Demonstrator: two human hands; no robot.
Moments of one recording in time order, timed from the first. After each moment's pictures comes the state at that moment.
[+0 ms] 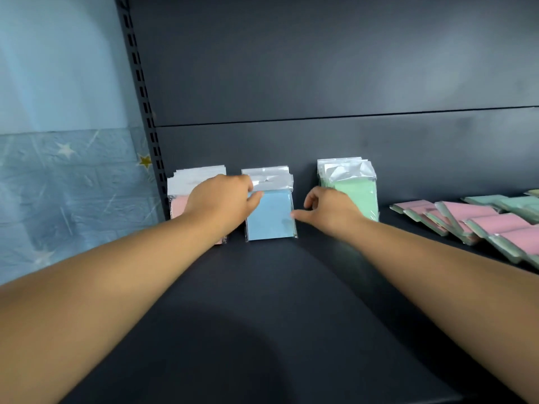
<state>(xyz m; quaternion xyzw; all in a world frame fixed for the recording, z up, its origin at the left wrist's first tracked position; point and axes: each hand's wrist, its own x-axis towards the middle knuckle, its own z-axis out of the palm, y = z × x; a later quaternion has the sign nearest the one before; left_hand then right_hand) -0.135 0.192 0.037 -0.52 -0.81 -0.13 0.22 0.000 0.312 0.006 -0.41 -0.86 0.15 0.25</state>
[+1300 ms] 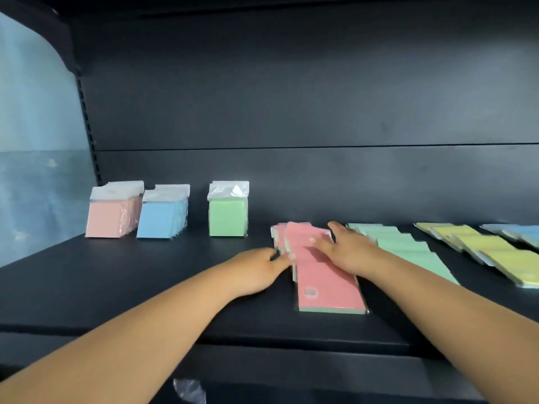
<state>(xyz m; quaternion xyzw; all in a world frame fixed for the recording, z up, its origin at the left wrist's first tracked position) 0.185 0.287 0.001 -0.51 -0.84 -0.17 -0.12 0.301 0.418 0.006 -0.37 -0.91 0.14 0.14</state>
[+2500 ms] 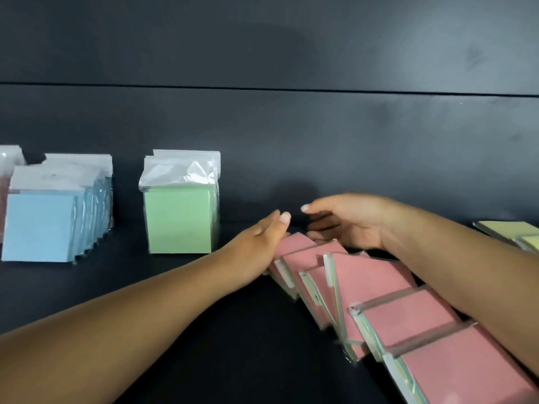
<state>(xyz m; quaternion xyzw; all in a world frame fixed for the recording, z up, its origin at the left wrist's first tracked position) 0.076 0.421 -0.027 -0.49 -0.73 -0.41 -0.25 0.178 0.539 0.014 -0.41 -0.63 0.65 0.12</state>
